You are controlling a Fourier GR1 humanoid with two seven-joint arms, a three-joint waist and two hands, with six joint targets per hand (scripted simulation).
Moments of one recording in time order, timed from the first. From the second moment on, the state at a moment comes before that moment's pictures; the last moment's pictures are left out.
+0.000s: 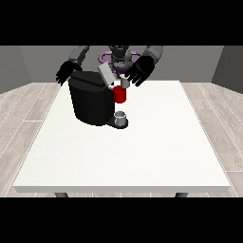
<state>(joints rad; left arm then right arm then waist) -1.15 0.47 0.13 -0.63 -0.61 -0.15 -0.13 -0.33 -0.04 -0.03 -1.39 -0.01 -0.15 -0.02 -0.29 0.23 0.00</state>
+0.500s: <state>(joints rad) -1.16 0.45 0.12 -0.63 -0.63 -0.14 -0.13 -0.31 -0.04 -0.04 -1.39 -0.03 -0.14 -0.05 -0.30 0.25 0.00</state>
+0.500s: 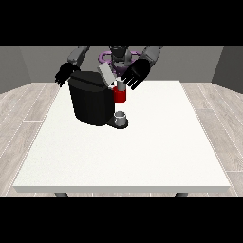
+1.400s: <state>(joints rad) -1.17 0.43 0.12 -0.61 -0.66 -0.14 -0.12 -0.31 -0.05 -0.06 -1.39 -0.04 -0.15 -0.06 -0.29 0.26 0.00</state>
